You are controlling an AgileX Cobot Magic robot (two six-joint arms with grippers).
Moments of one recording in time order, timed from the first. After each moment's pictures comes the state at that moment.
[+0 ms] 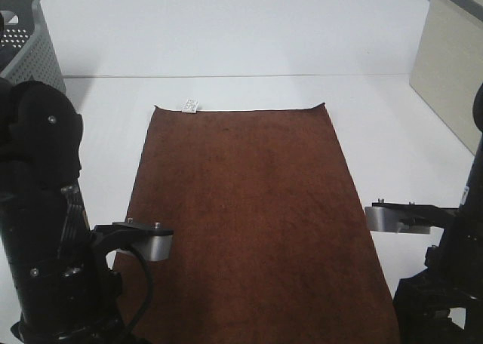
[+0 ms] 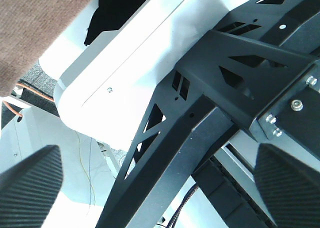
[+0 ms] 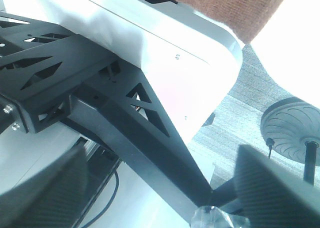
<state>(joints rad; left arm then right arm) -0.63 1.77 -0.83 -0.54 1.11 0.34 0.32 1.65 -0.67 0.44 1.15 -0.31</state>
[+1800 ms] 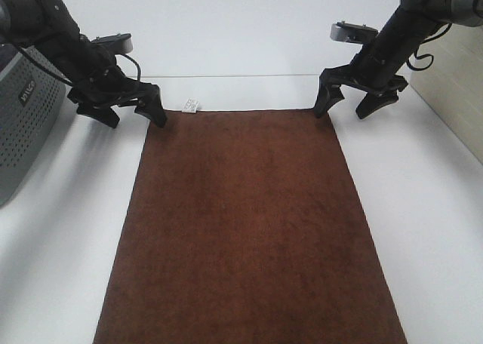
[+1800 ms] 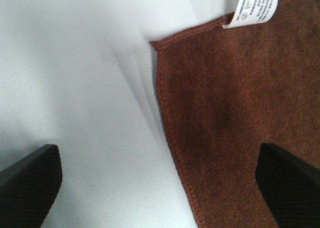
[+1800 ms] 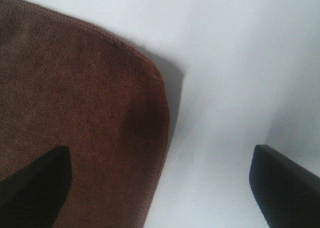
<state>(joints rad) -0.11 2.48 -1.98 -0.44 0.87 0.37 0.10 2.50 -2.10 0.40 1.04 -0.36</state>
